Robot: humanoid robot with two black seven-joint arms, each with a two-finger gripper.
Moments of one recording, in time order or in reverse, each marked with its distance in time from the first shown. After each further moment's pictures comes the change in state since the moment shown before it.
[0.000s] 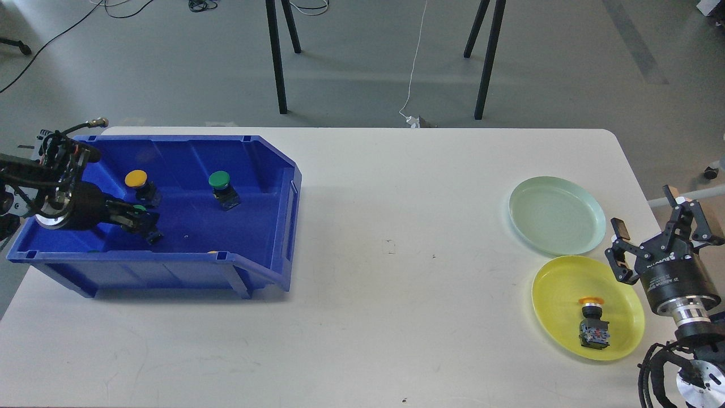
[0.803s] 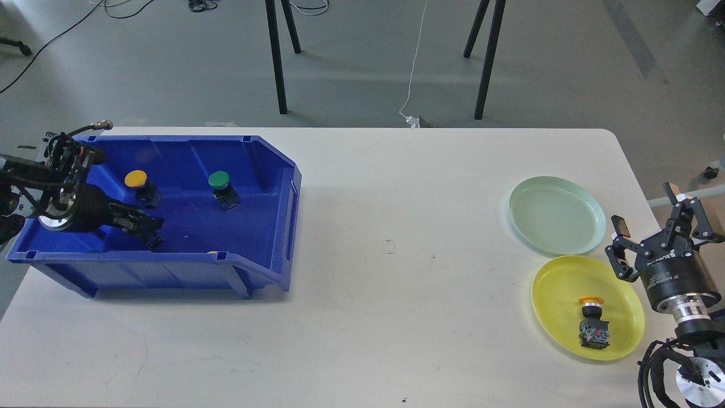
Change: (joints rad) left arm 0.012 -0.039 0.015 0.044 0.002 -0.014 0.001; right arm 0.009 0.000 -0.001 -0.003 -0.001 0.000 0.000
